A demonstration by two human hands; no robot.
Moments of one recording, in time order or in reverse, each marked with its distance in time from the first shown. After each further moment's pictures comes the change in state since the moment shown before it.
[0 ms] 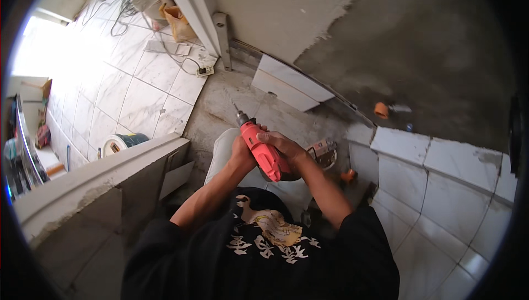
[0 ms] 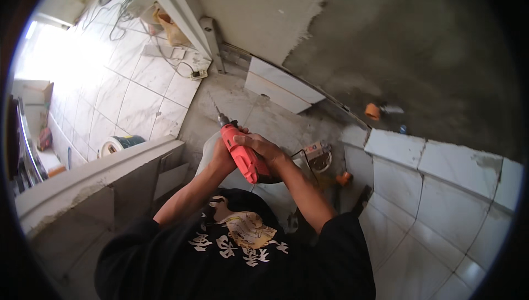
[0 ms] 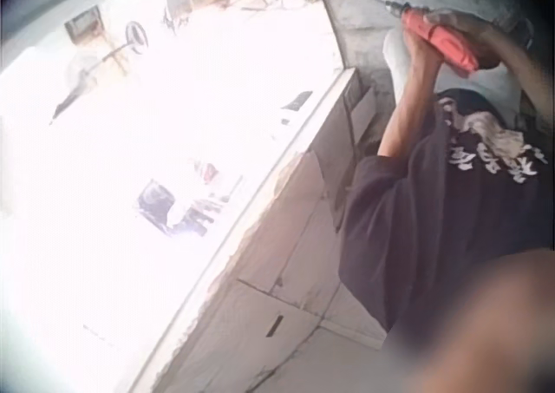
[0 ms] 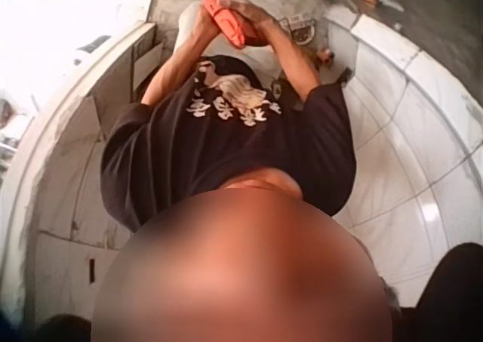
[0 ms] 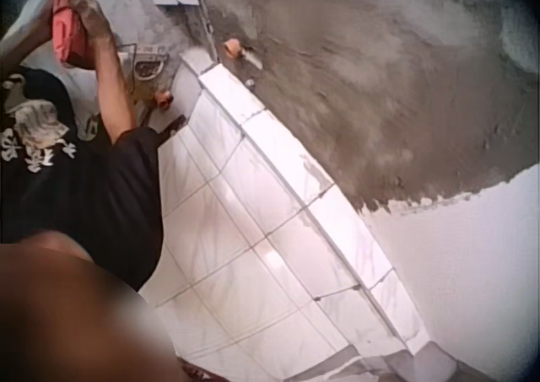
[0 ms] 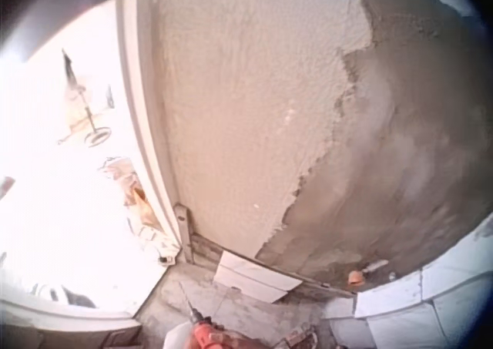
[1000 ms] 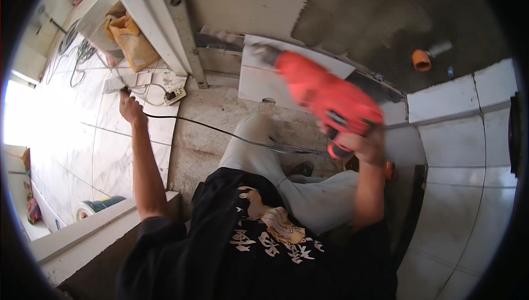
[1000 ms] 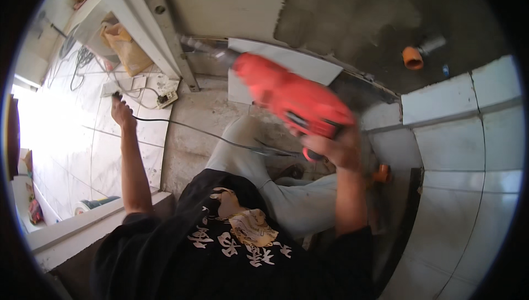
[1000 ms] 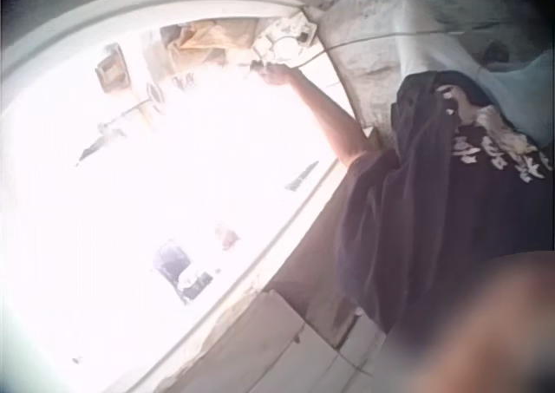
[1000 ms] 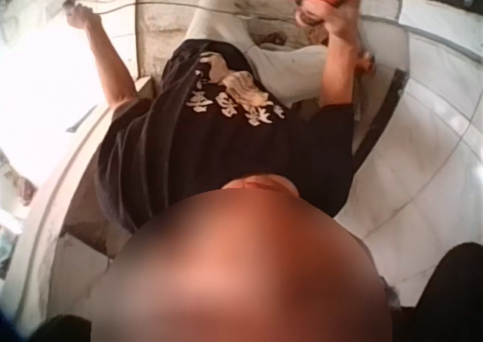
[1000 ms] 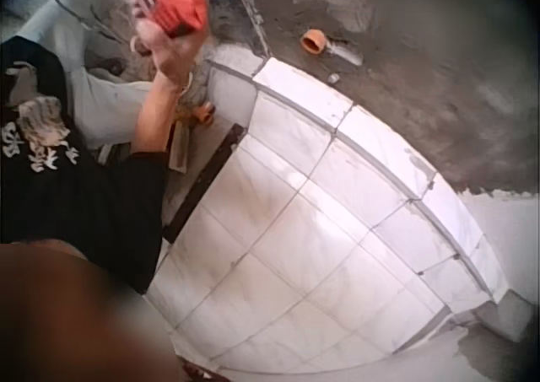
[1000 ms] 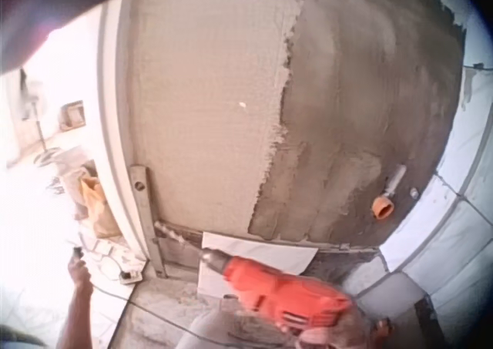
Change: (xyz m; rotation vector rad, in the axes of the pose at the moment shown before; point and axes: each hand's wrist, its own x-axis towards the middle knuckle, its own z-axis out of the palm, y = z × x) left_hand 0.260 0.354 -0.203 0.814 0.317 1.218; right_hand 0.060 0.088 -0.150 -0.674 0.443 -1.177
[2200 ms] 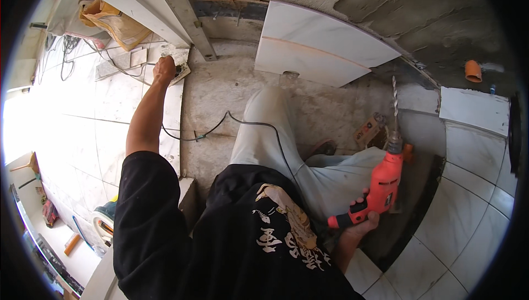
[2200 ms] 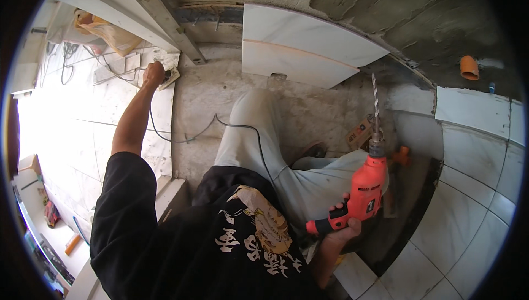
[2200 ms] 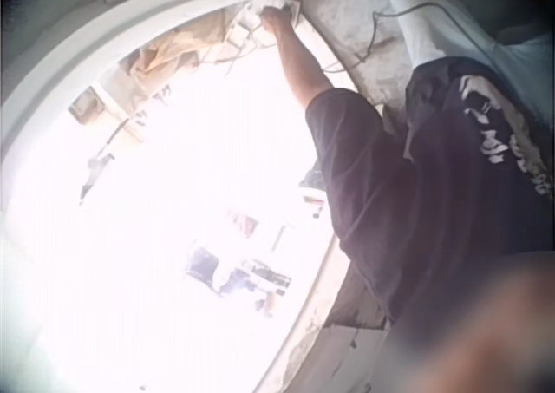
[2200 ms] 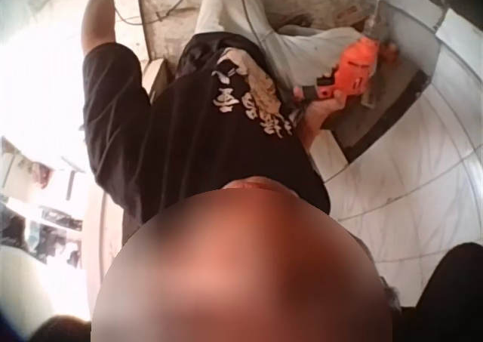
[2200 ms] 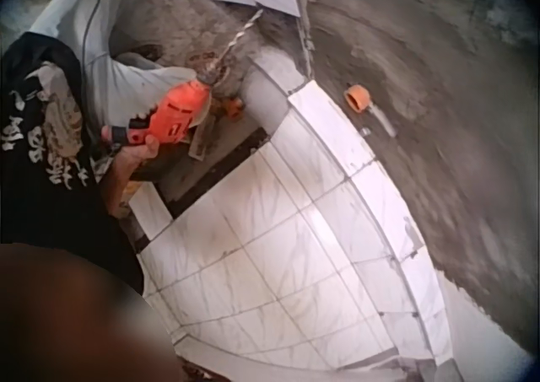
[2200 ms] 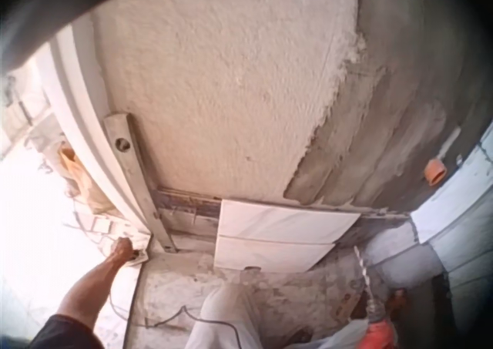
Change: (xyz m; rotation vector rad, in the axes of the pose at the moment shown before) left_hand 0.082 -0.148 0.123 1.661 -0.864 0.317; right_hand -0.194 0.102 0.096 0.787 1.020 0.148
